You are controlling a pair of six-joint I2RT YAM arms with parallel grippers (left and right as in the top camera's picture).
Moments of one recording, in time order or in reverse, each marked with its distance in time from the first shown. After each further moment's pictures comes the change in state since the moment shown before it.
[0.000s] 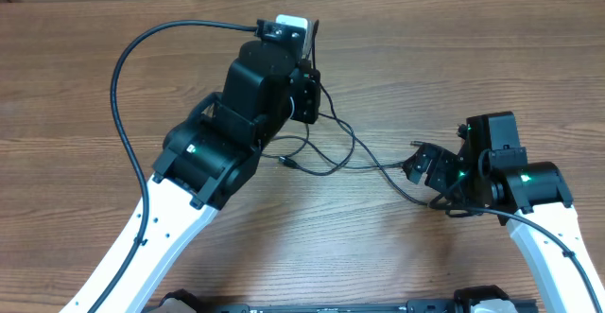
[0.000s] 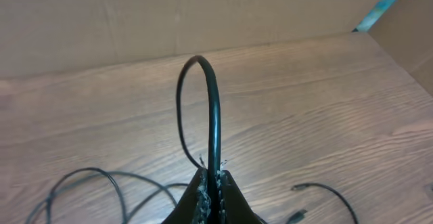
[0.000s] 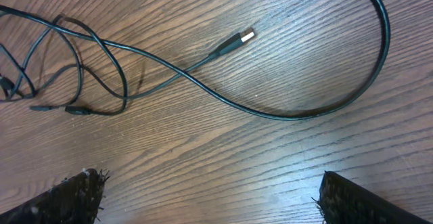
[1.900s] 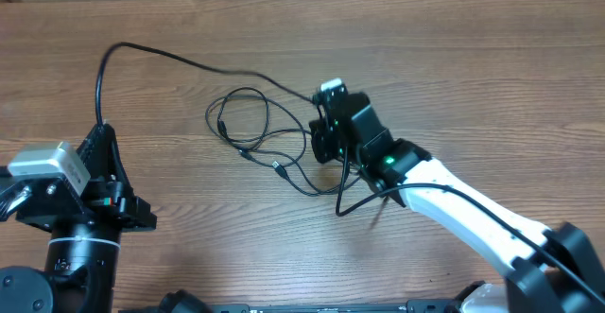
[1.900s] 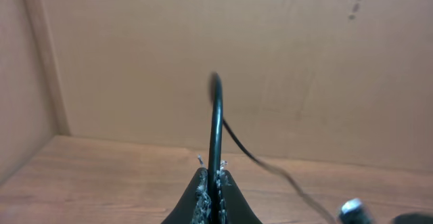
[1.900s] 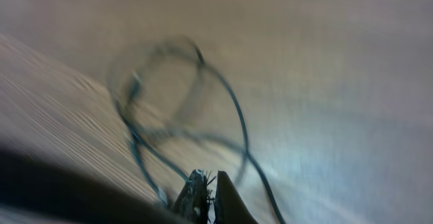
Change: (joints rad) left arm 0.000 -0.647 -0.003 -0.234 -0.497 0.095; right arm 0.530 0.410 0.081 0.879 0.178 -0.321
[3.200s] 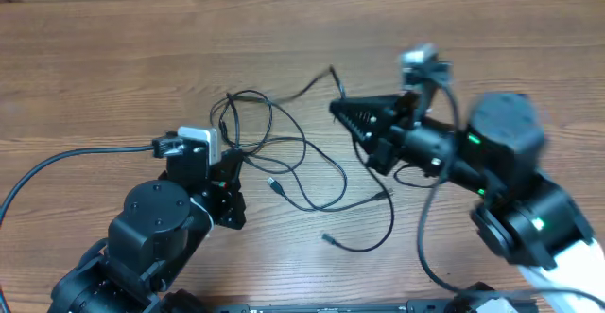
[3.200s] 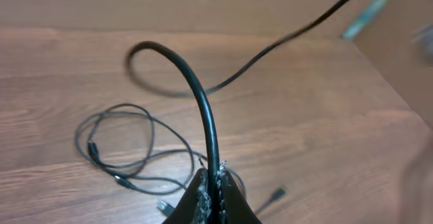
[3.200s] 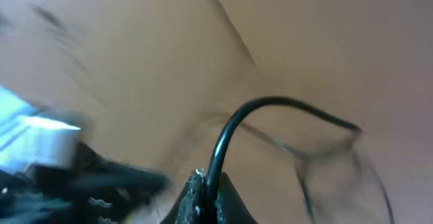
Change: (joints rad) left arm 0.000 0.050 -0.320 0.006 0.494 -0.202; right arm -0.109 -0.475 0.225 -0.303 -0.444 0.270
